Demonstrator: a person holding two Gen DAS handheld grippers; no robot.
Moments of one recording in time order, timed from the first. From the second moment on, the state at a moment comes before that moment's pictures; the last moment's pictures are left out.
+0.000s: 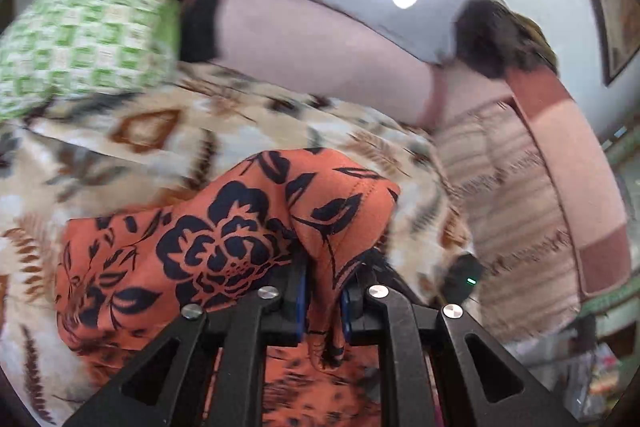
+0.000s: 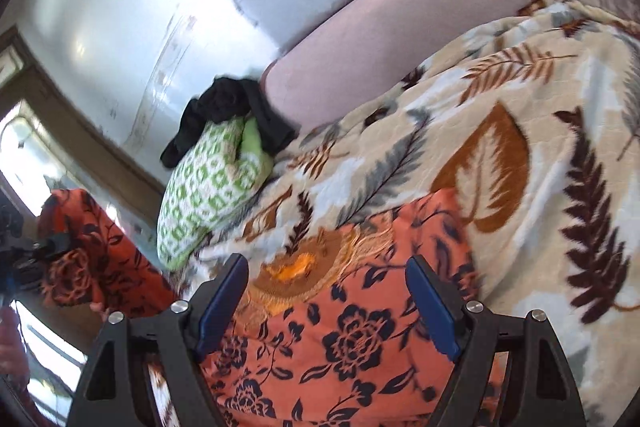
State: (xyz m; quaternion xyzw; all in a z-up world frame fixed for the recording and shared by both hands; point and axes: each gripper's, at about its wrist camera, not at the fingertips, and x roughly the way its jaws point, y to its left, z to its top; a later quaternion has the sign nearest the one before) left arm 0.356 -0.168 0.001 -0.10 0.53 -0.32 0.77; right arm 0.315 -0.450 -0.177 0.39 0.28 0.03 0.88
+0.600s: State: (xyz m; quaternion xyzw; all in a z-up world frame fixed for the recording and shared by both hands) left arm 0.390 -0.021 -0.122 -0.02 0.55 -0.05 0.84; right arm 0.331 -0.457 -0.210 0.36 0.41 0.03 0.84
